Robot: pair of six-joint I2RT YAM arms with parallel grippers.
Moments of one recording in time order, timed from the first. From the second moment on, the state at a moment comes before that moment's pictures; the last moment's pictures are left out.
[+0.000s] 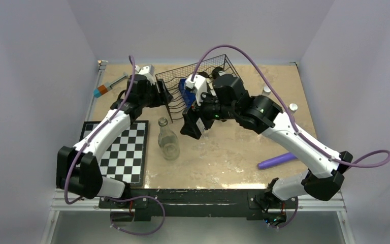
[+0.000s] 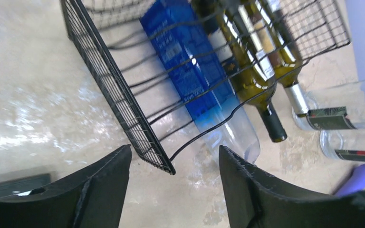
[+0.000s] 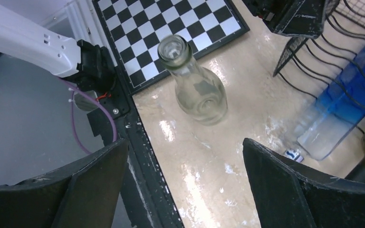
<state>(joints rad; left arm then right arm) -0.30 1.44 1.07 -0.21 0.15 -0.48 0.90 1.37 1.63 -0.79 -0.28 0.10</state>
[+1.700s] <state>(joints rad) -0.02 1.11 1.06 -0.44 -0.05 -0.50 1.12 1.86 1.99 -0.87 0.02 -0.03</state>
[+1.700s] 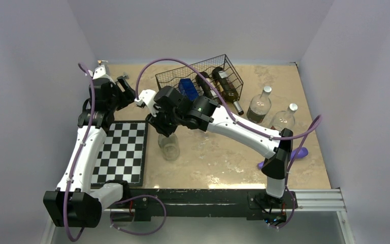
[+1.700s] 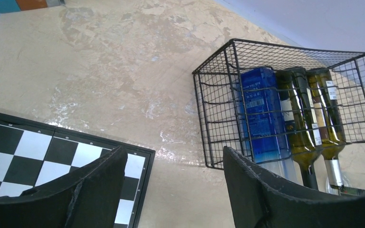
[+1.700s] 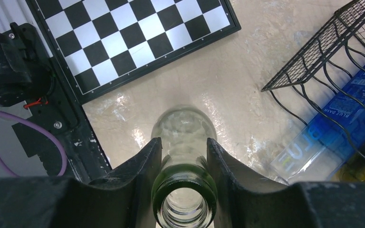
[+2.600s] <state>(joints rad) -0.21 1.02 0.96 -0.12 0.77 -0.38 0.89 1.64 2.23 -1.32 0.06 0.07</state>
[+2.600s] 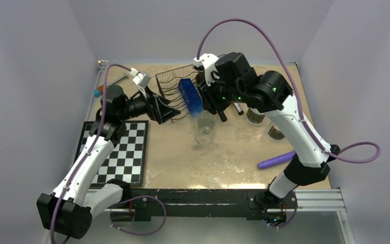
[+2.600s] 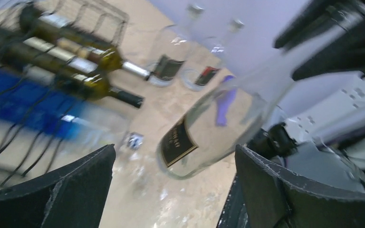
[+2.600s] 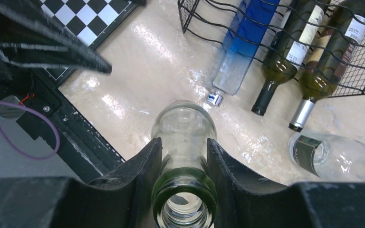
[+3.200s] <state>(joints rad) -0.57 1.19 0.79 0.54 1.05 -0.44 0.87 1.55 2.24 -1.40 -0.13 0.09</state>
